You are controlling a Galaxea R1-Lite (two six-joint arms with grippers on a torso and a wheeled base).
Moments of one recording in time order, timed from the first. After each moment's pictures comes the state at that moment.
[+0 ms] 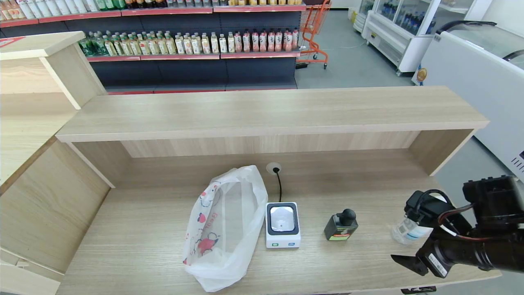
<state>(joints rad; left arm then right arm) 0.00 0.00 0.00 0.00 0.00 0.00 0.16 1.55 -0.48 -0.29 0.07 -0.60</state>
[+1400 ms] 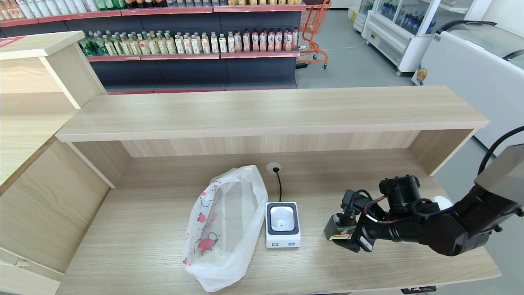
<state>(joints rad) 0.00 0.00 0.00 0.00 0.00 0.00 0.25 2.07 -0.70 -0.65 0.30 -0.74</state>
